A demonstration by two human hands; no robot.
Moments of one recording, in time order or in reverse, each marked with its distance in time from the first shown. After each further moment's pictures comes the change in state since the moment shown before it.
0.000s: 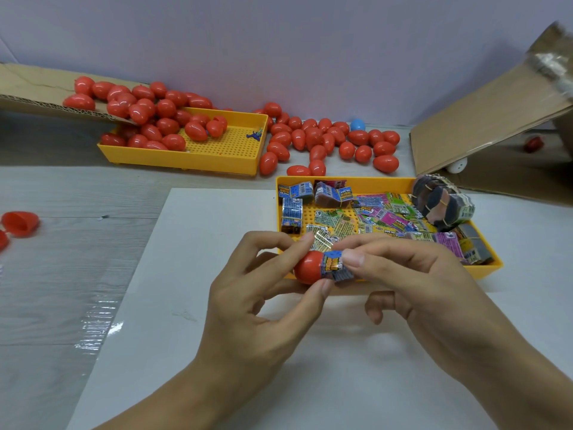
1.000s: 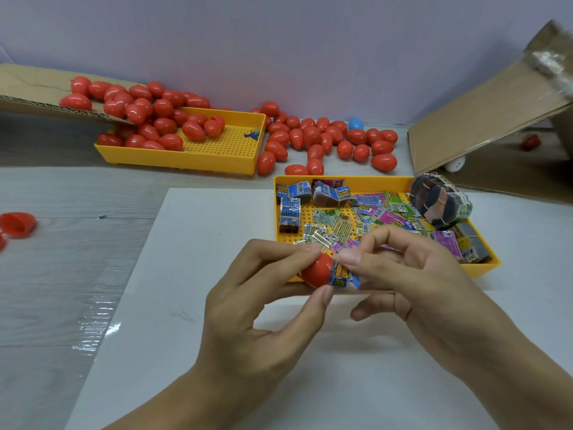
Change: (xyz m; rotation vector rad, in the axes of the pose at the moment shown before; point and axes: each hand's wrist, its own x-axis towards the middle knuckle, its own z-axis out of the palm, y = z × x) left_hand -0.002 0.004 0.001 0.050 0.007 0.095; right_hand 0.001 -0.003 0.000 0.082 0.013 0.088
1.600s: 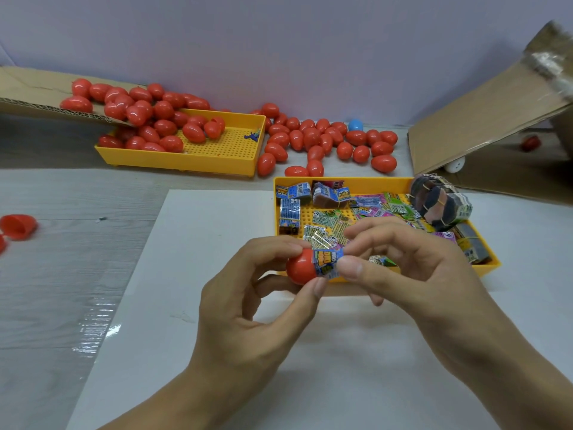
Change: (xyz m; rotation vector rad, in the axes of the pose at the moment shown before) left_hand 0.002 -0.004 -0.003 -0.210 0.028 -0.114; right_hand -0.001 0.004 -0.003 -0.278 0.010 -0.324
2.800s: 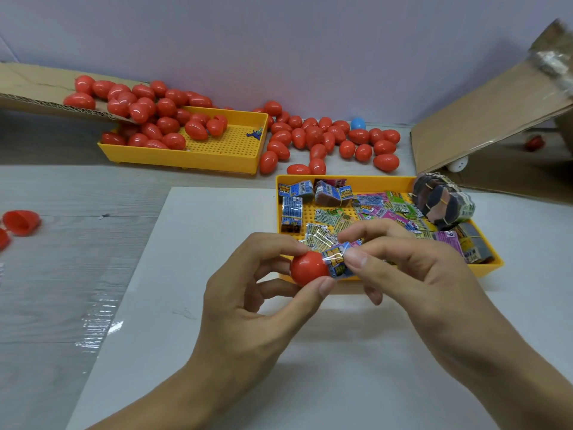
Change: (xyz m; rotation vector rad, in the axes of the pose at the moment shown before) left_hand 0.002 0.004 0.000 0.018 0.010 -0.087; right_hand -0.003 -0.005 0.005 -0.061 -0.065 -0.008
